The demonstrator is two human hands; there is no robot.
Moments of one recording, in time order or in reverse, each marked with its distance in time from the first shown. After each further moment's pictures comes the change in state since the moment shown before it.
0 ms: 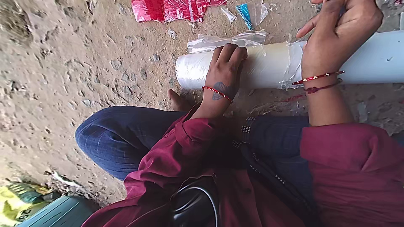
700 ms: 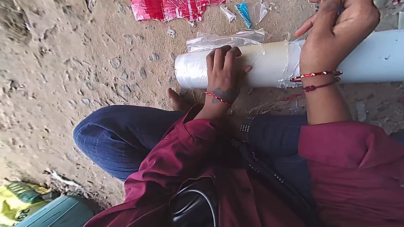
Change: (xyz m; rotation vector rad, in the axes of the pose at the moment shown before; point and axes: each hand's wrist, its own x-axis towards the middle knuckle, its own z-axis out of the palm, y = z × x) left_hand -0.015 -0.004 0.016 0.011 0.106 -0.030; right_hand 0.000 0.003 0.002 0.006 0.023 -0.055
